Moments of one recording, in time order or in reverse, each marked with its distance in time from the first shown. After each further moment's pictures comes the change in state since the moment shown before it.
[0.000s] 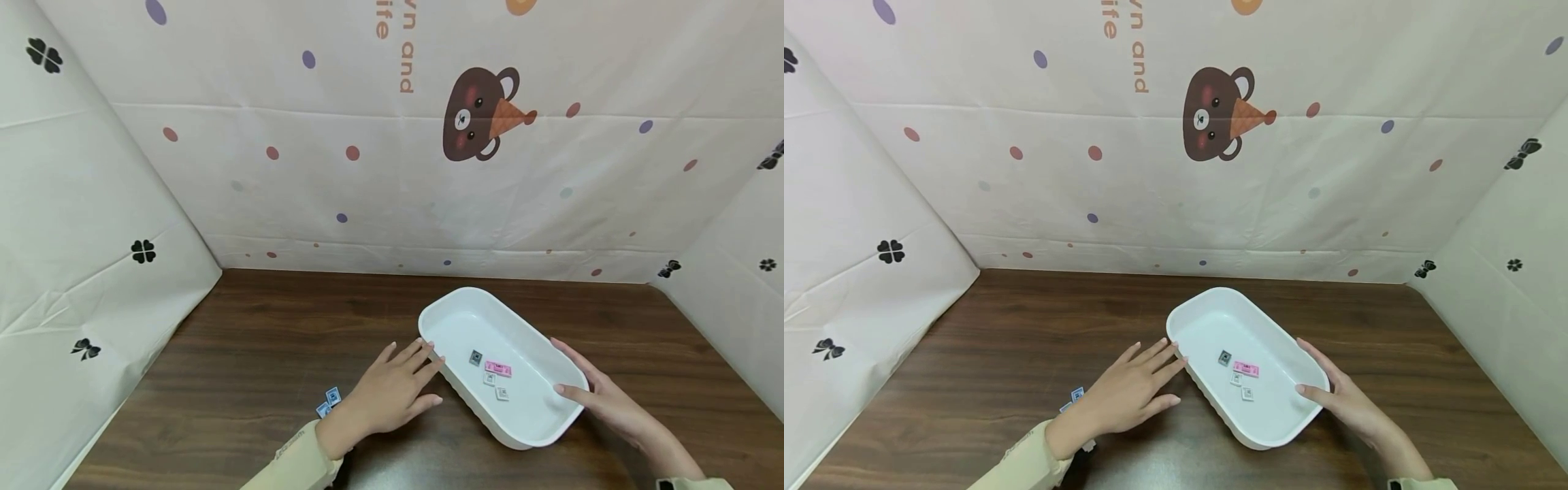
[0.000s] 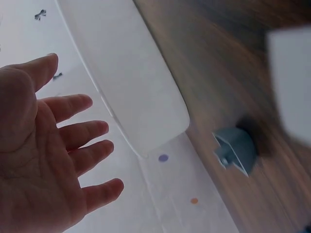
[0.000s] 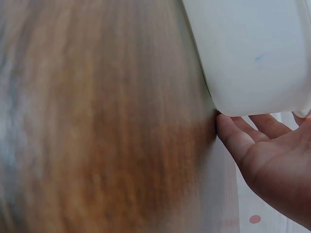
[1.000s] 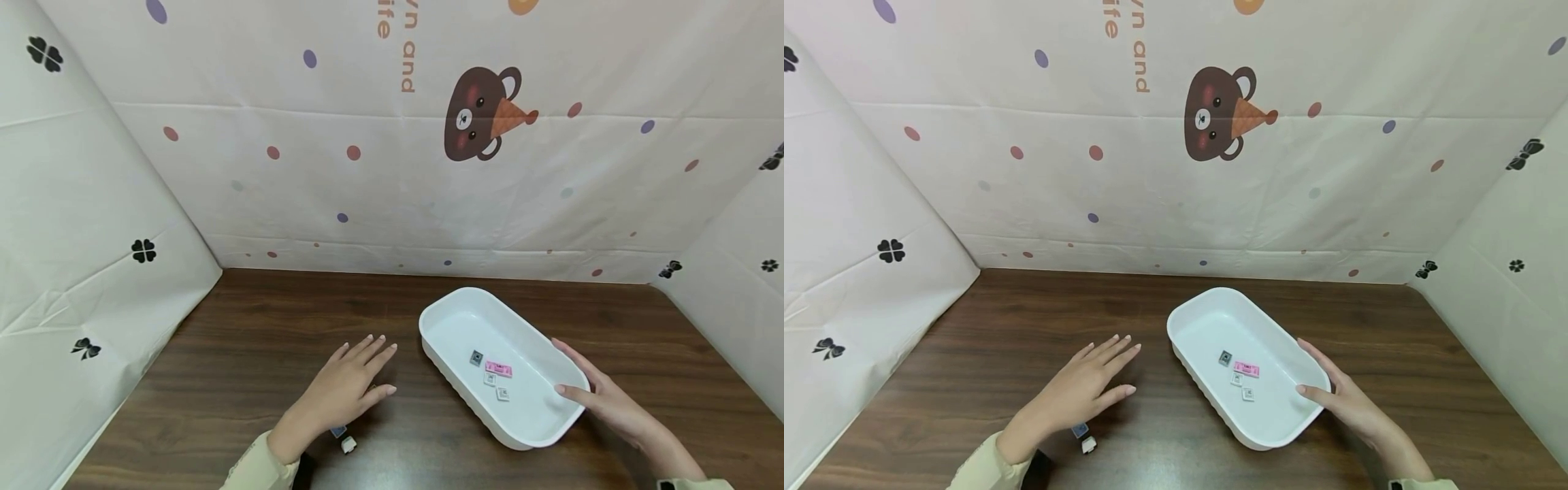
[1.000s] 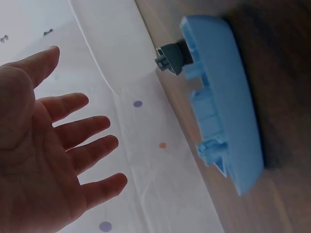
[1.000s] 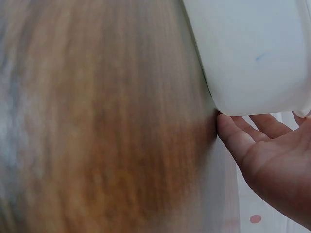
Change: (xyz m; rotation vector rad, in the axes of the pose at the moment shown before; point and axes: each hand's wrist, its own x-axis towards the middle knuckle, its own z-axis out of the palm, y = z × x) left_hand -0.041 -0.040 -0.004 -0.129 0.056 -0.159; right_hand 0.001 0.000 -0.001 -0.010 0.007 0.054
